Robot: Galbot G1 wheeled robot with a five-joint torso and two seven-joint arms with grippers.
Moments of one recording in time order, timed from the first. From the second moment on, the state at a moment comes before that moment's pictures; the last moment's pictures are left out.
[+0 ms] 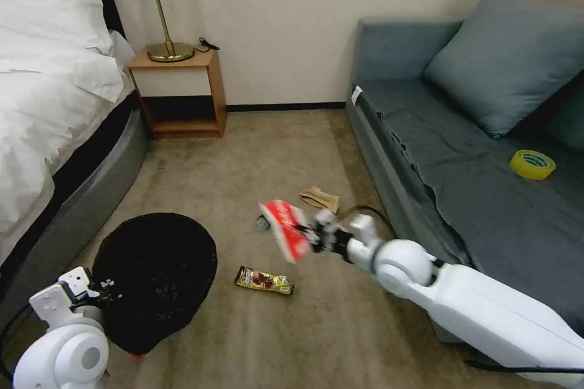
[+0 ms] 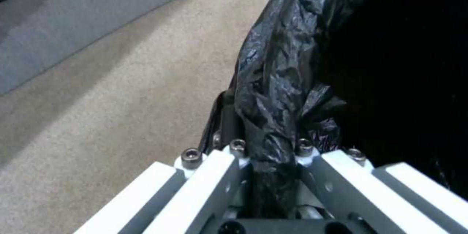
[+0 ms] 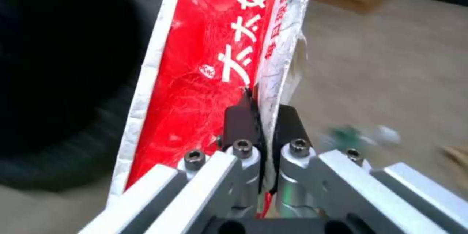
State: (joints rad) left arm 1.53 -1.38 -0.85 -2.22 -0.75 0.74 -0.64; right arm -0.49 0.86 -0.56 1.90 0.95 -0.33 0.12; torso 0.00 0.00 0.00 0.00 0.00
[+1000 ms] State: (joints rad) left arm 1.54 -1.41 -0.81 -2.24 -0.70 0.74 -0.64; right arm -0.21 1.27 -0.97 1.73 1.01 -0.34 0.39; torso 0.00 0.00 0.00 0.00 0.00
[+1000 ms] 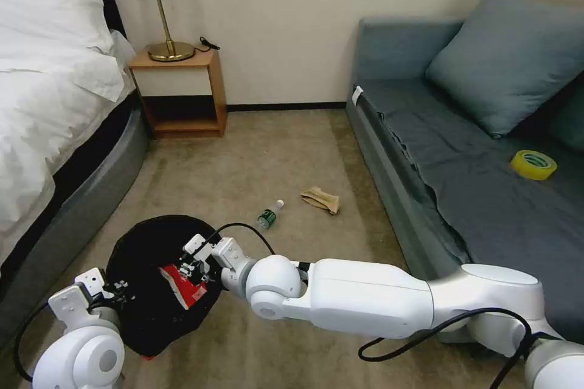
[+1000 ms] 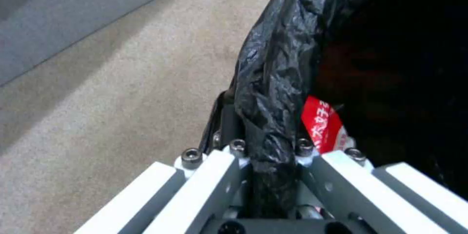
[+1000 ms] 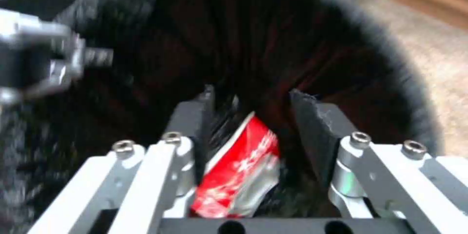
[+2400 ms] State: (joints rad) left arm 1.54 -1.39 -0.88 -2.26 -0.73 0.72 -0.61; right arm -1.42 1.04 0.21 2.25 0.21 -0.03 0.39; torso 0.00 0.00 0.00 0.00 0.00
